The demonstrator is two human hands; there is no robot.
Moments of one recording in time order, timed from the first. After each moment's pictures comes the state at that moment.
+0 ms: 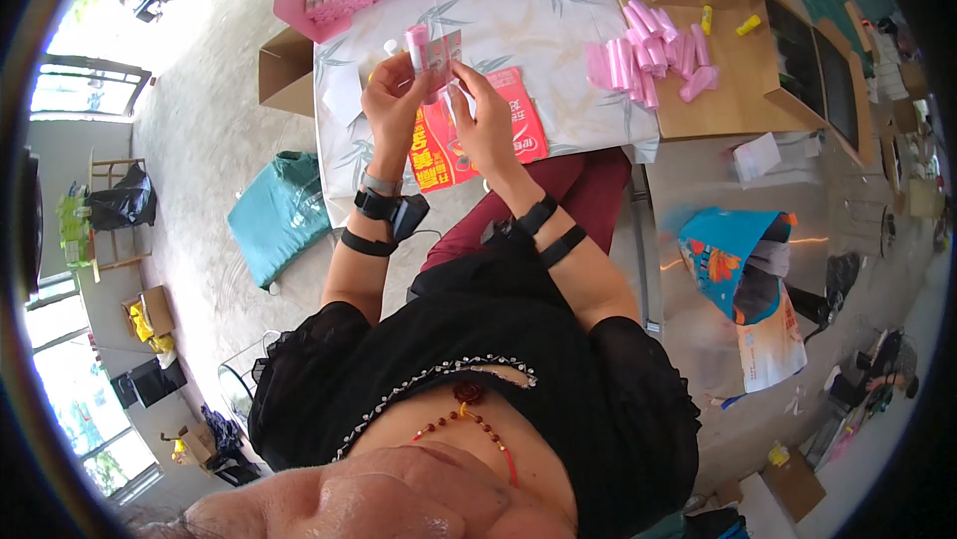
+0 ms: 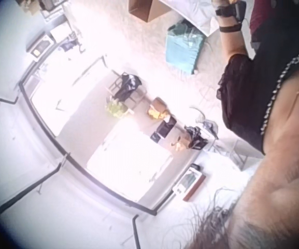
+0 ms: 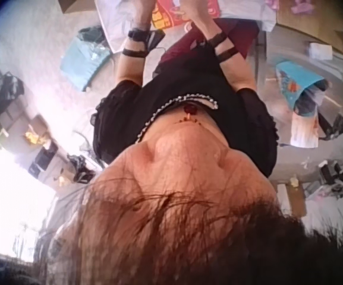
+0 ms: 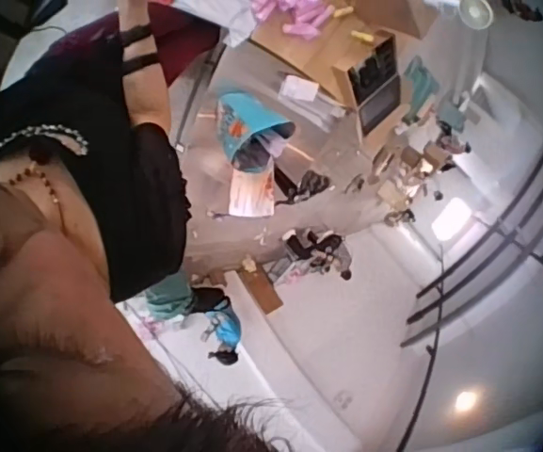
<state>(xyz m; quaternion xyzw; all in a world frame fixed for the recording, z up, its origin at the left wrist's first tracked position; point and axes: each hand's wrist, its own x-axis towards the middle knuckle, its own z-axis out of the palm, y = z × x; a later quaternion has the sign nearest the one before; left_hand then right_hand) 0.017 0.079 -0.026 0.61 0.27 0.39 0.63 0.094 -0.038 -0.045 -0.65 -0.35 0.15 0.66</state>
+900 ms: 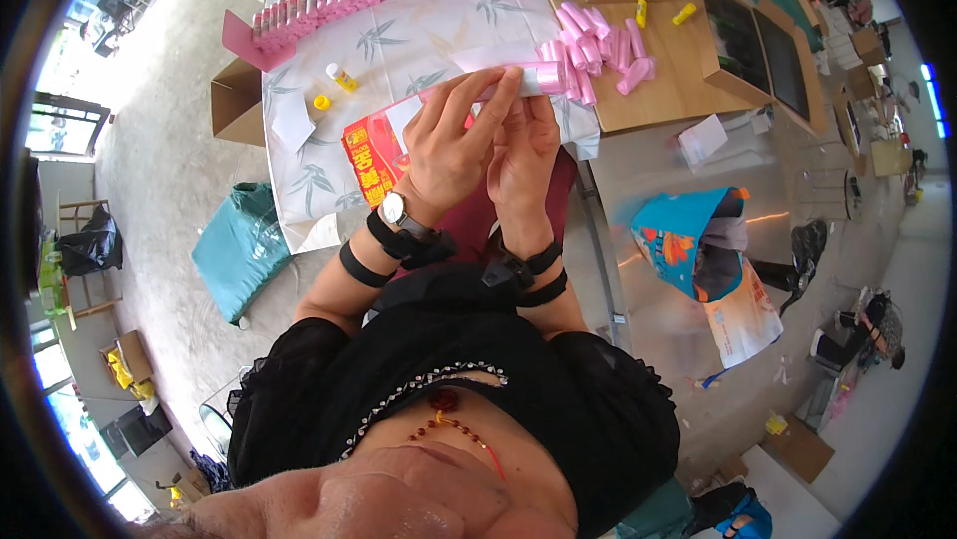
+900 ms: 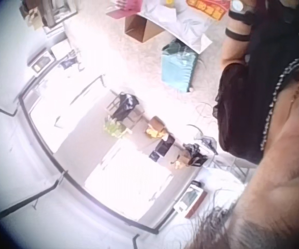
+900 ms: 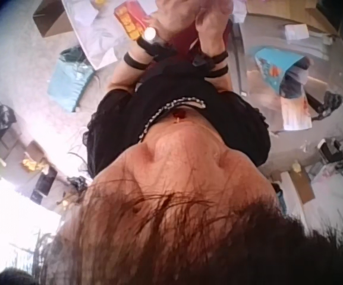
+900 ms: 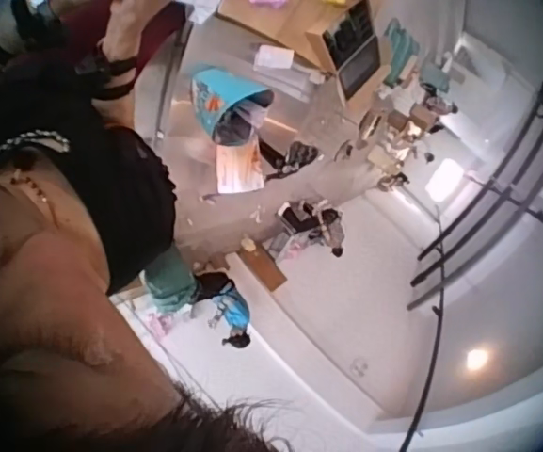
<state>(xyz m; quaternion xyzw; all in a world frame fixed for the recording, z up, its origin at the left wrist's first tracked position) 0.069 -0.053 0.063 0.87 -0.02 0.48 0.13 0.119 -0.140 0.018 -0.33 -0.16 0.18 0.91</state>
